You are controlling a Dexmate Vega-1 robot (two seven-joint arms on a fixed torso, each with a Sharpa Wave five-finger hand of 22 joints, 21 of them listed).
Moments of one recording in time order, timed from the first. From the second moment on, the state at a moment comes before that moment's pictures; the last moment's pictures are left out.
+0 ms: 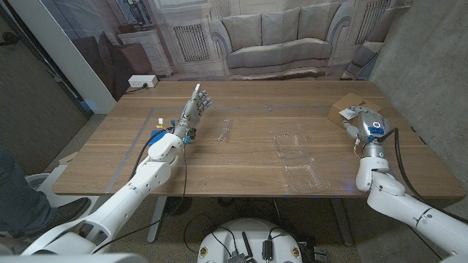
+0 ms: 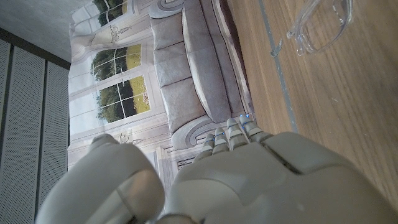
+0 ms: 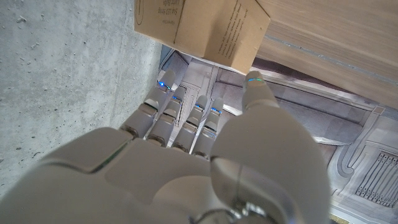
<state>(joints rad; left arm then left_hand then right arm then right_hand) 0.85 0.48 0.39 -1.32 -0.69 -0.33 -0.12 0.49 0.03 -0.07 0.10 0.28 -0.06 0.05 0.20 0.18 -0.03 0.01 0.20 0.19 -0.05 0.01 0.20 0.18 -0.14 -0.04 0.37 0.17 -1.09 -0.86 -0.48 -1.66 -0.47 -0.58 -0.81 0.88 -0.02 0.24 -0.11 0.25 0.58 -0.20 0.24 0.23 0.57 -0.20 0.24 0.19 0.51 -0.05 0.20 0.22 0.51 -0.05 0.43 0.20</state>
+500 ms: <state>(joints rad) 0.86 0.48 0.39 -1.32 -0.70 -0.33 -0.12 0.49 0.03 -0.08 0.10 0.28 -0.06 0.05 0.20 0.18 -0.03 0.01 0.20 0.19 -0.05 0.01 0.20 0.18 -0.14 -0.04 0.36 0.17 -1.05 -0.86 -0.51 -1.64 -0.48 -0.60 -0.79 0.88 -0.02 0.24 -0.11 0.26 0.60 -0.19 0.24 0.23 0.58 -0.20 0.24 0.20 0.53 -0.05 0.21 0.22 0.52 -0.05 0.43 0.20</state>
